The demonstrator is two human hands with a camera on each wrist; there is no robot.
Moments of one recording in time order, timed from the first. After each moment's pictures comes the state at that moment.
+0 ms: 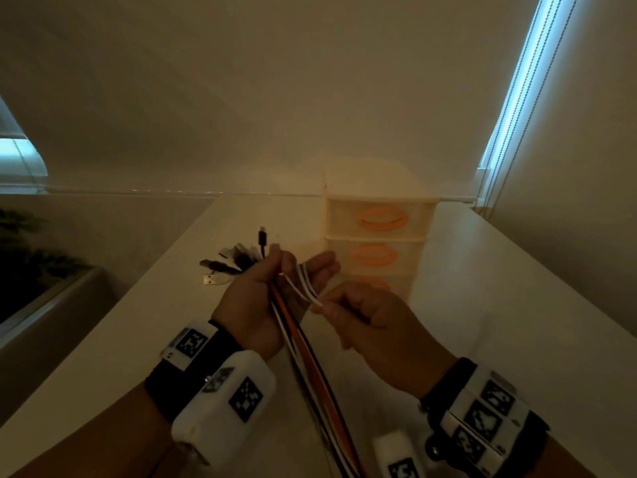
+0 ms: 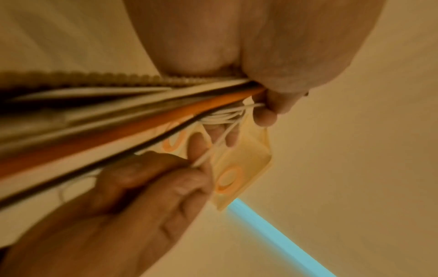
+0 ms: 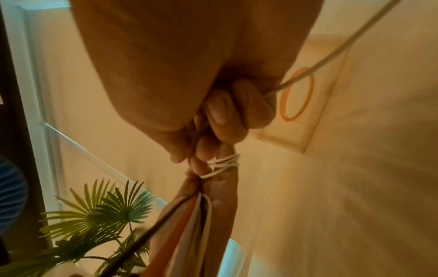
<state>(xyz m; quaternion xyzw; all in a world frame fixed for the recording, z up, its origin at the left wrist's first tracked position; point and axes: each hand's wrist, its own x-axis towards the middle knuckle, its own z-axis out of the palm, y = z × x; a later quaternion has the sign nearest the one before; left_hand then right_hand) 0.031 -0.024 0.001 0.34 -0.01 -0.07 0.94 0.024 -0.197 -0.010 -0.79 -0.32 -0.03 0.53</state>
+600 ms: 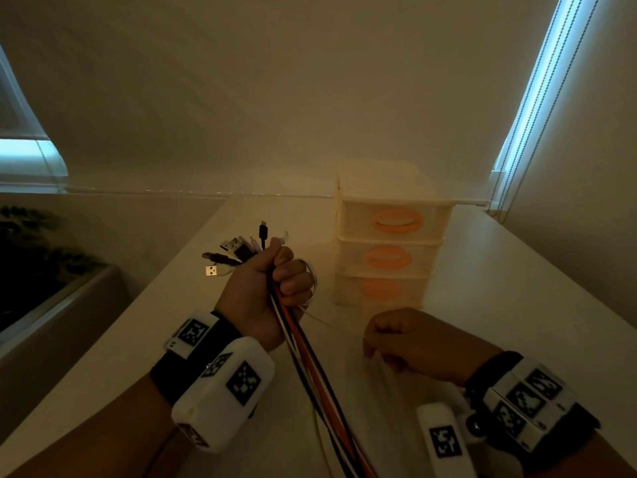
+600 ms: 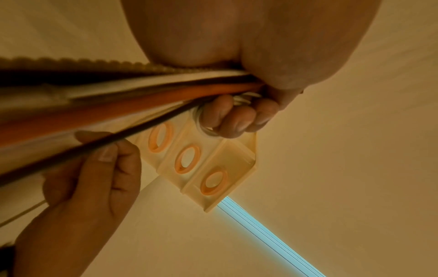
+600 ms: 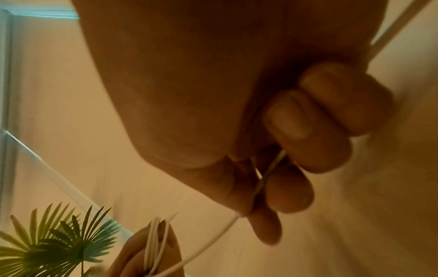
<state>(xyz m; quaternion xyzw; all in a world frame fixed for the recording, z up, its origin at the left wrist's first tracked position) 0.046 0.002 -0.007 0.29 -0.07 -0.11 0.95 0.049 -0.231 -0.016 -0.89 -0.21 0.19 0.37</state>
